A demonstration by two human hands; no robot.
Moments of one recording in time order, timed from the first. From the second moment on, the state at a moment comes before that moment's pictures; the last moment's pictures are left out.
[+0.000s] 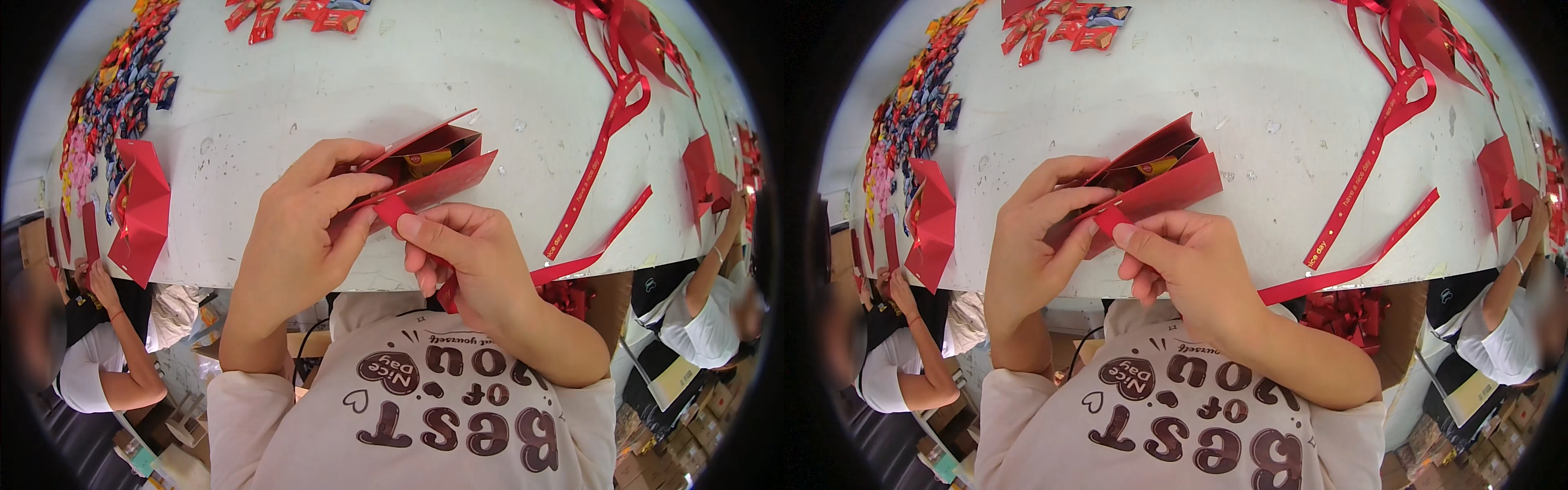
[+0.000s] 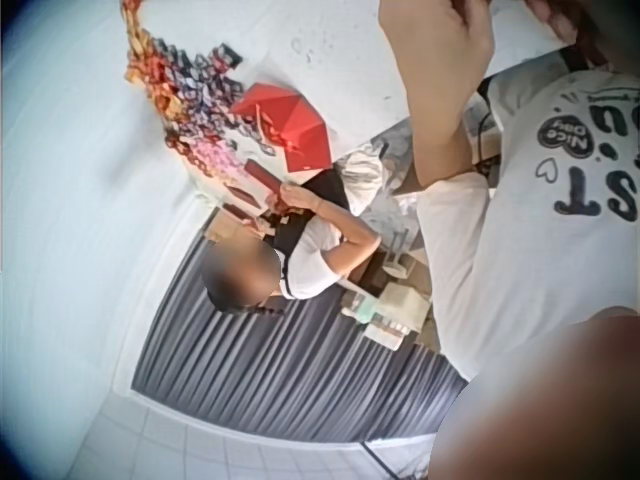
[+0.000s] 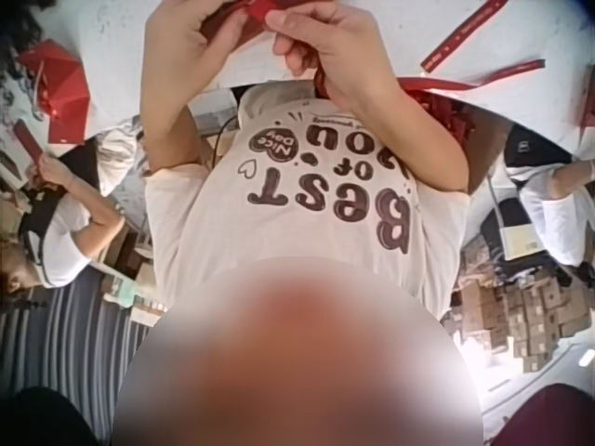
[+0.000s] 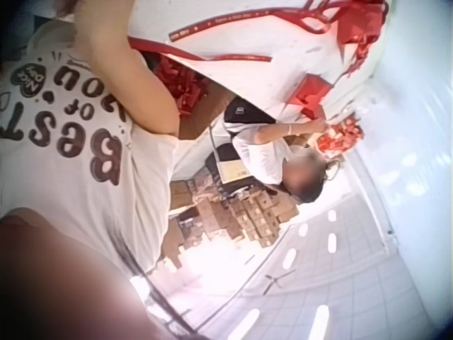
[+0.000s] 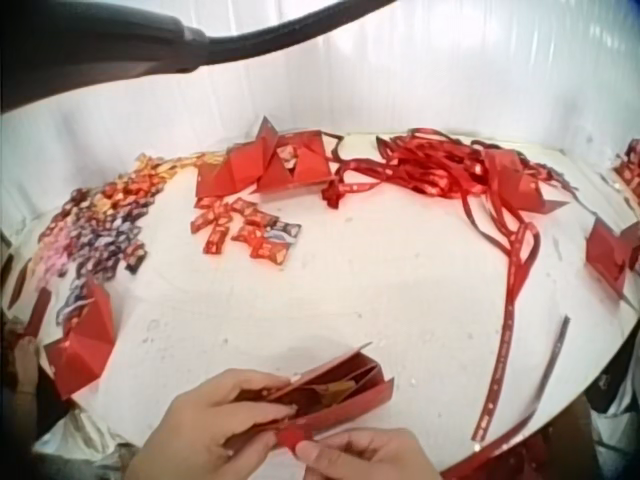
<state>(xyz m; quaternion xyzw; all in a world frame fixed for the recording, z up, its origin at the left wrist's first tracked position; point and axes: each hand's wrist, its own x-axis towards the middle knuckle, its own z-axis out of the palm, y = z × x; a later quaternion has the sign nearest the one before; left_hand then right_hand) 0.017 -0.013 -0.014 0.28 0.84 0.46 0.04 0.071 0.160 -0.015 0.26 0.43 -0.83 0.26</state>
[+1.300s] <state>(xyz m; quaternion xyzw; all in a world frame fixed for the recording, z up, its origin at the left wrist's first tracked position) -0.001 -0.029 -0.002 0.12 0.81 0.55 0.19 0.022 0.142 -0.029 -0.07 0.94 -0.31 -0.14</state>
